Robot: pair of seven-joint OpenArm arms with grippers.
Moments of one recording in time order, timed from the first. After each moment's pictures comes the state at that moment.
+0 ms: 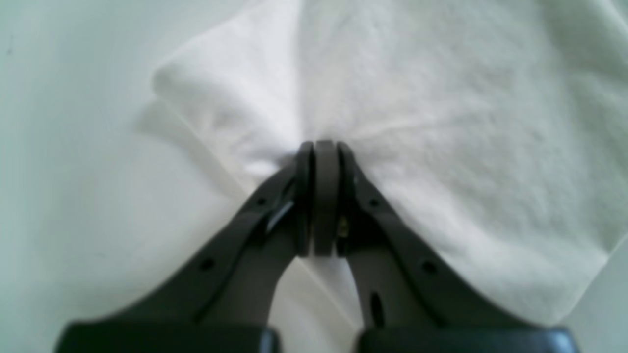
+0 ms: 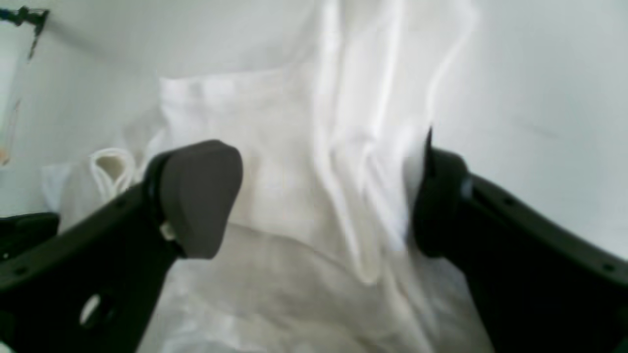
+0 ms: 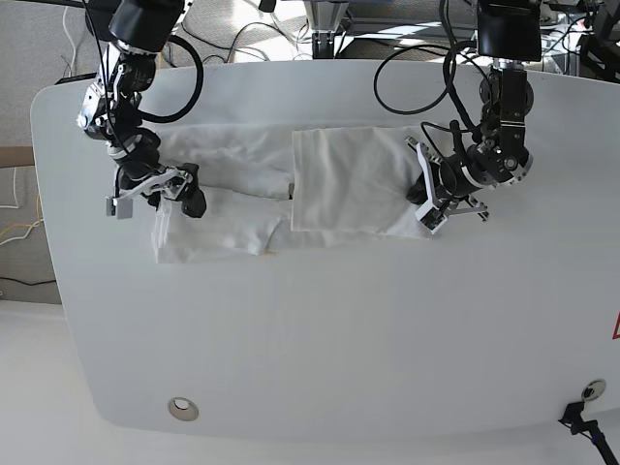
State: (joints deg) left arm 1.4 -12.4 -1.0 86.3 -4.5 -42.0 40.7; right arm -3.1 5.9 30.2 77.1 36.6 30.8 -43.3
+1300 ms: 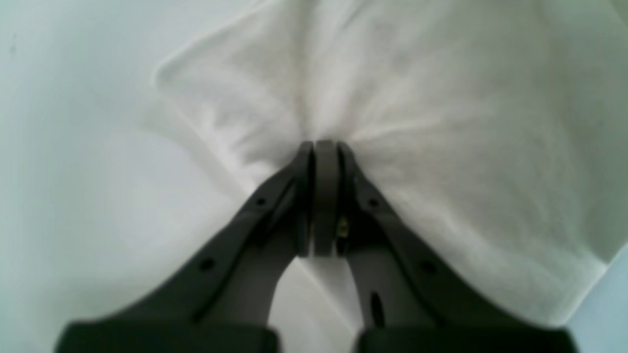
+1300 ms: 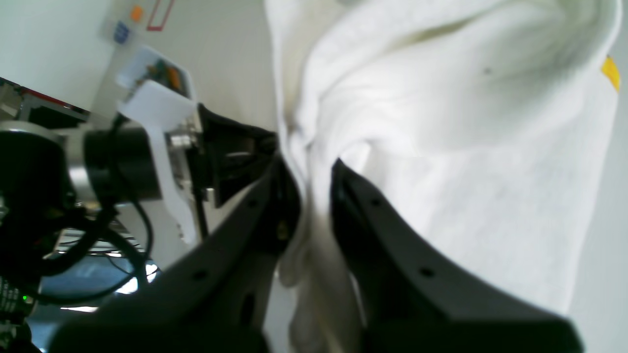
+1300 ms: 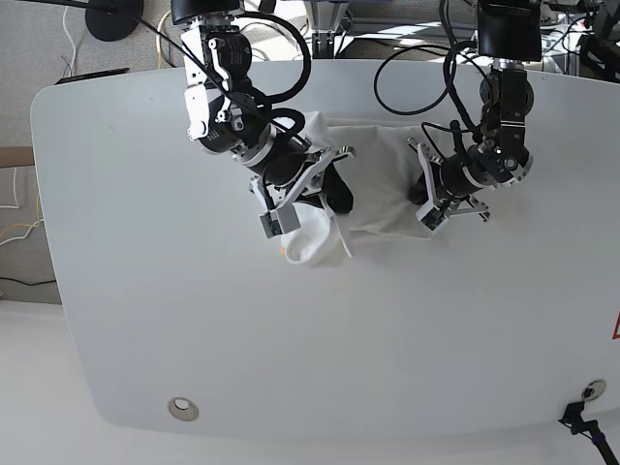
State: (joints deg) left arm 1.4 -12.4 -1.0 86.3 -4.1 -42.0 40.7; right arm -7.9 -2.1 -9.9 104.7 33.5 12.4 -47.0
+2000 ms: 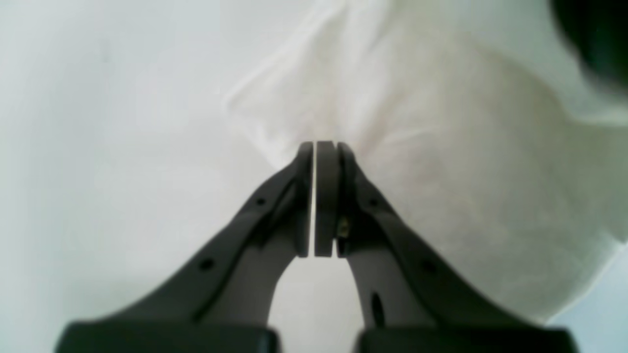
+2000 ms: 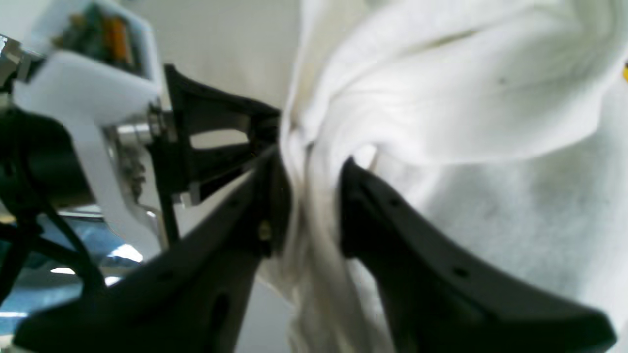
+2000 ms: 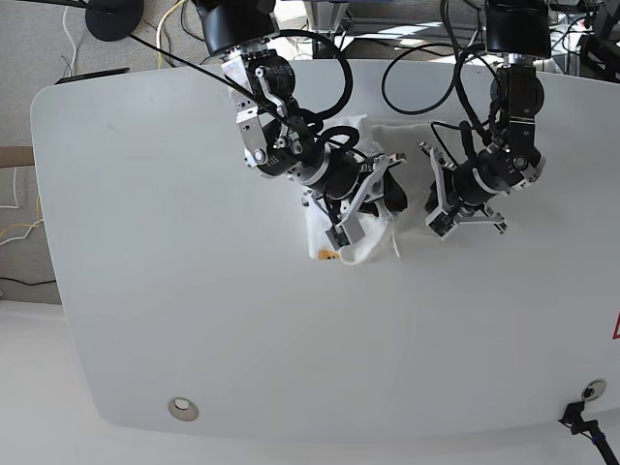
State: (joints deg) left arm 2.0 -14.3 -1.8 95.7 -1.9 -42.0 44.3; right arm -0.4 -7.3 -18.5 92.6 28.1 12.3 -46.4
